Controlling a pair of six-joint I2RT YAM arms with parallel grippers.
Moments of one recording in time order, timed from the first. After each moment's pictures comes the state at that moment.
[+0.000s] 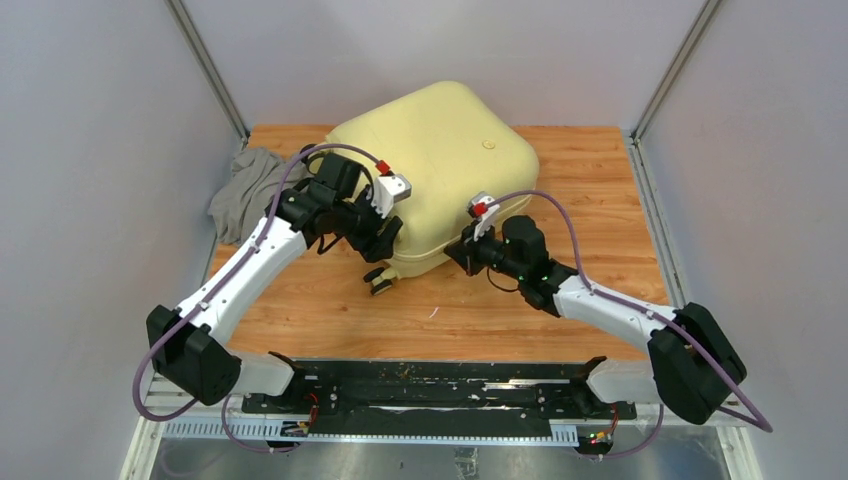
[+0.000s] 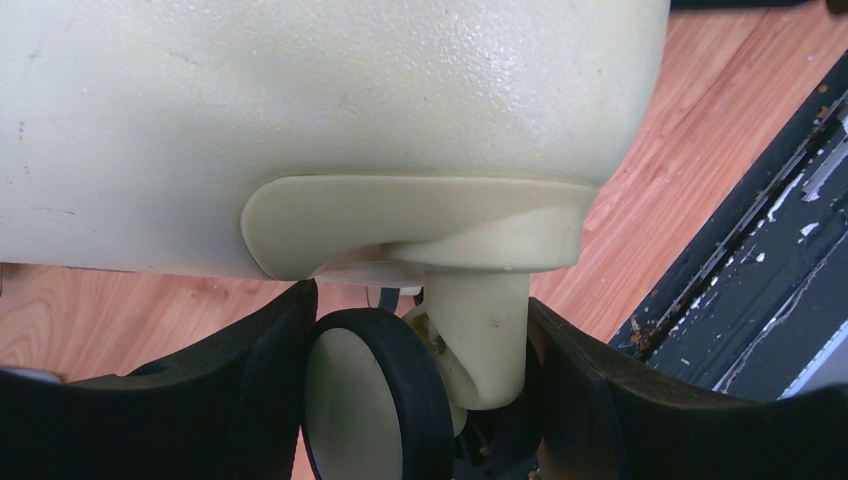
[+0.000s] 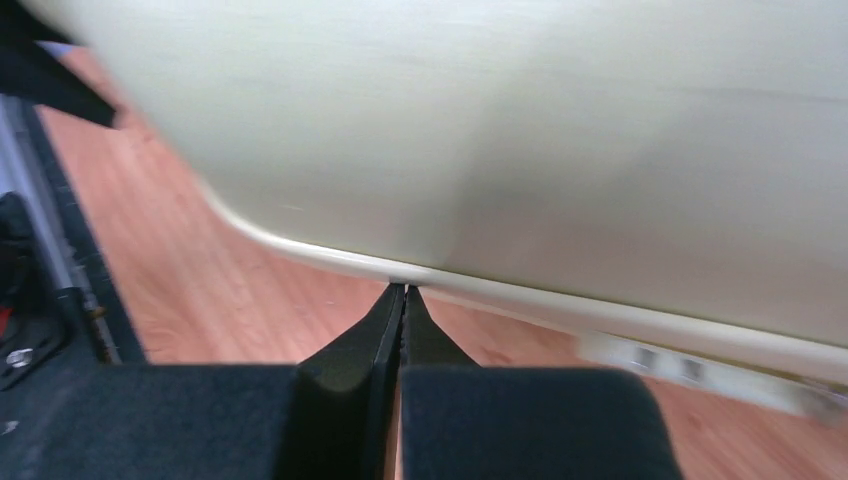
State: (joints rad) left arm -0.48 1.33 1.28 -0.85 0.35 0.32; right arm 0.63 1.25 0.63 0.34 -0.26 0.12
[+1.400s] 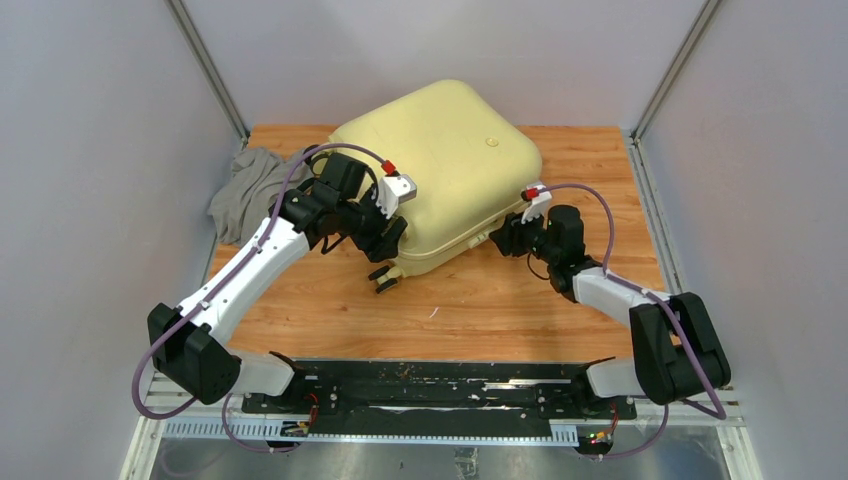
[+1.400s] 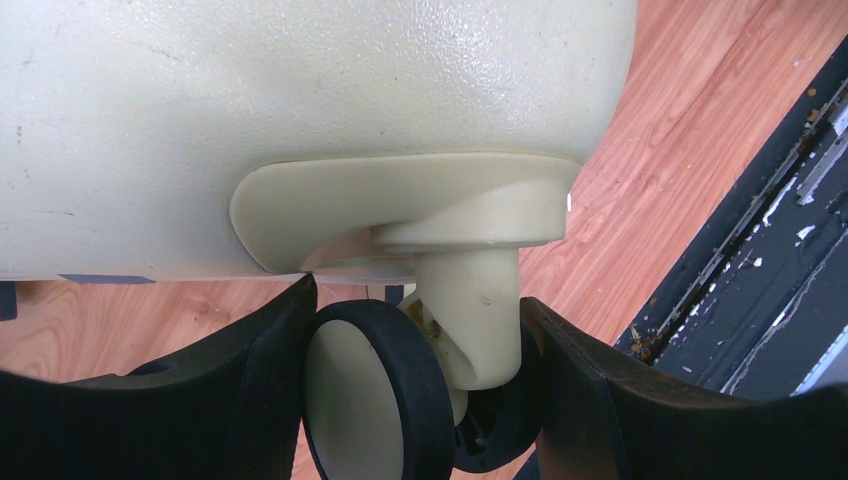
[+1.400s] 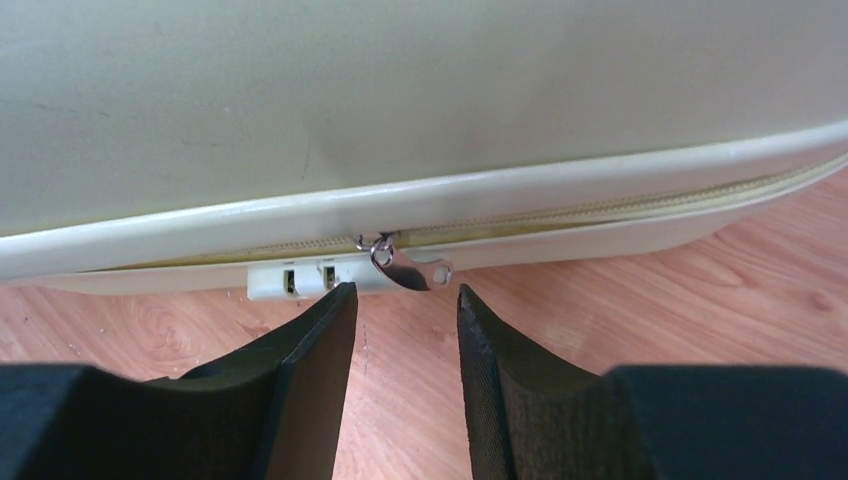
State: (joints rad) left arm -0.51 1.34 1.28 -0.82 0.36 0.33; right arm 0.28 1.34 0.55 0.45 -0.36 0.10
